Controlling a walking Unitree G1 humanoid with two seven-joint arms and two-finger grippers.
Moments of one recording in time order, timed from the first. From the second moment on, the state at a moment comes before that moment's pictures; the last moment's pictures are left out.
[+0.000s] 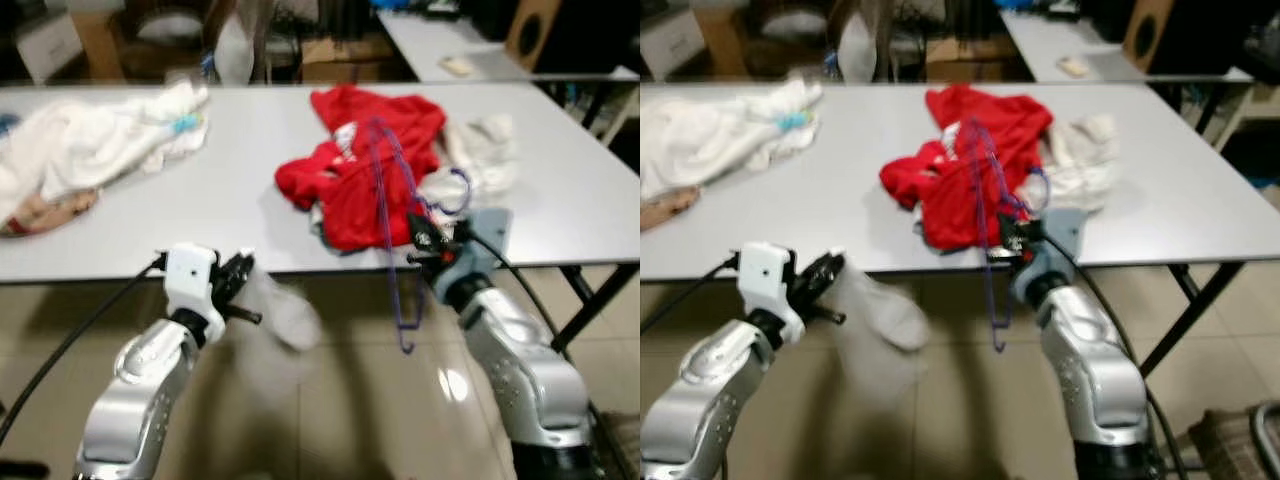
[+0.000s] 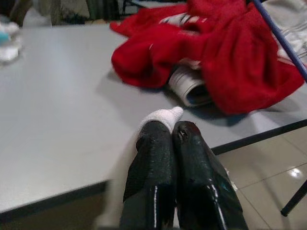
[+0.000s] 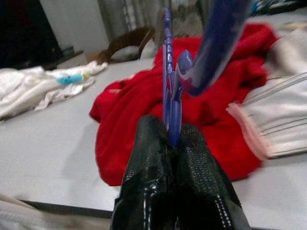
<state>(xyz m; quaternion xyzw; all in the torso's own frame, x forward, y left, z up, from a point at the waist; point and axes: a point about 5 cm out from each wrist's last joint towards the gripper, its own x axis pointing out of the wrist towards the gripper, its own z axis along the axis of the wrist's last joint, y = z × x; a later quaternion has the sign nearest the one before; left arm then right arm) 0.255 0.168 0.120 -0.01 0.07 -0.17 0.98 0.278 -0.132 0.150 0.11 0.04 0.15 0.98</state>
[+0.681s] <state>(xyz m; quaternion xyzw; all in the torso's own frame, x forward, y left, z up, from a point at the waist) 0.279 0.190 0.164 -0.02 0.00 -0.15 0.99 0.284 -0.137 0.191 -0.02 -0.03 0.31 0.95</state>
